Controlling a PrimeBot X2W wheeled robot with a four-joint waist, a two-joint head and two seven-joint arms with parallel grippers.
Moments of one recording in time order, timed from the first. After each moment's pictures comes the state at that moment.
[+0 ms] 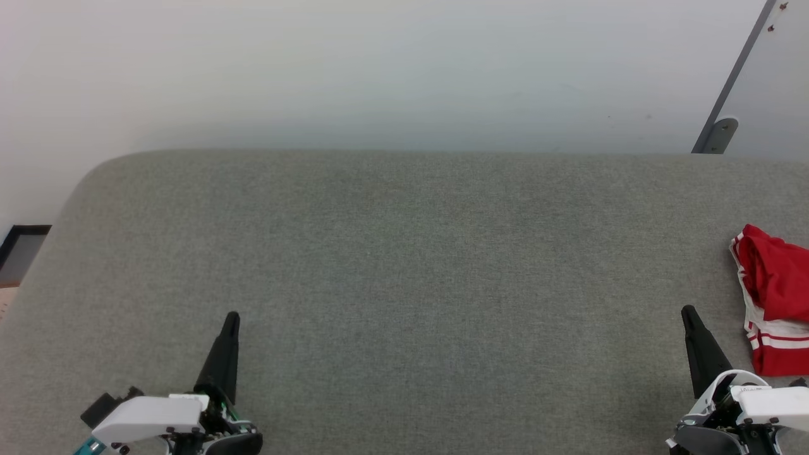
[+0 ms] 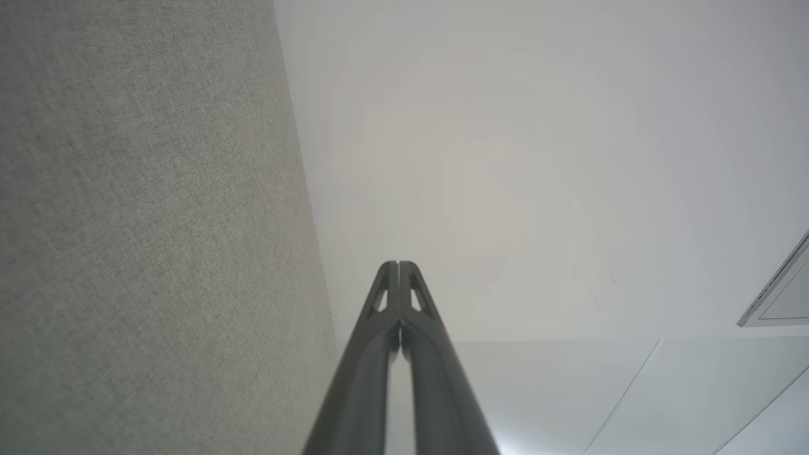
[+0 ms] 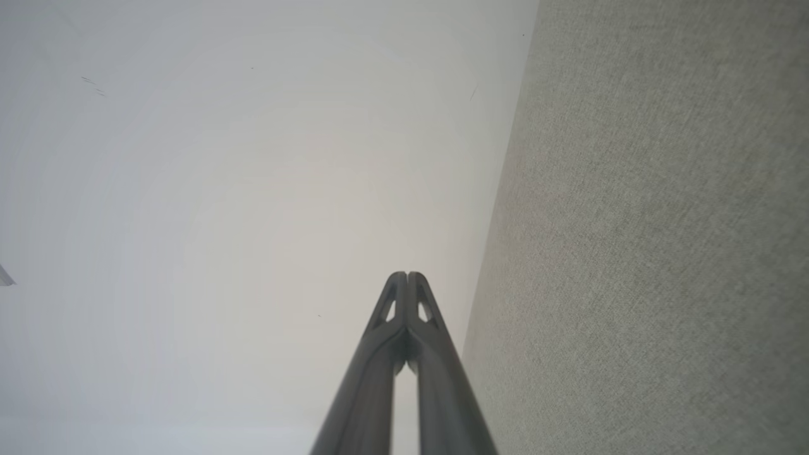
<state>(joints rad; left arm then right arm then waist) -0.10 0.05 0.11 0.24 -1.61 -0.13 0.11 -0.11 -0.05 -0.11 0.25 1.61 0.13 0.11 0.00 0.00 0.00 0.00</state>
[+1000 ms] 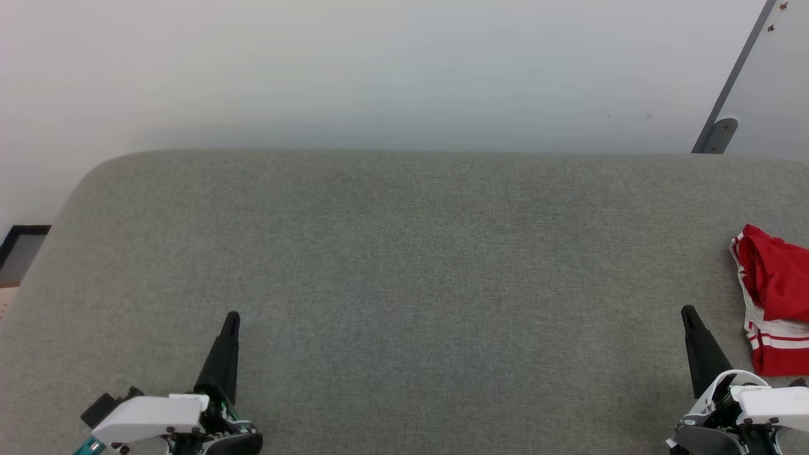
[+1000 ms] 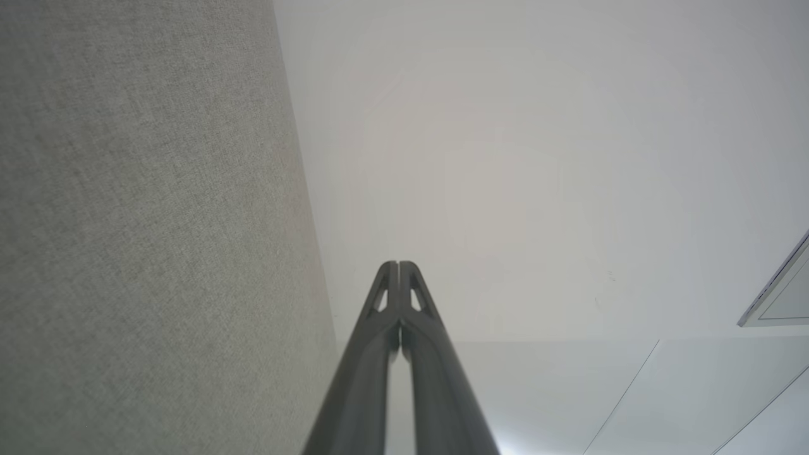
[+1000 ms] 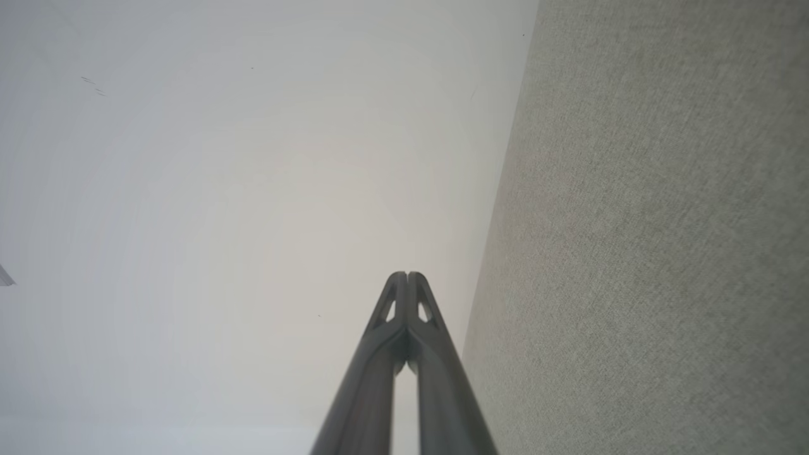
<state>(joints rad) -0.11 0.05 0.11 0.24 -1.61 -0.13 0.11 -0.11 -0.05 -0.11 0.25 1.61 0.13 0.11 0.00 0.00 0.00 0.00</state>
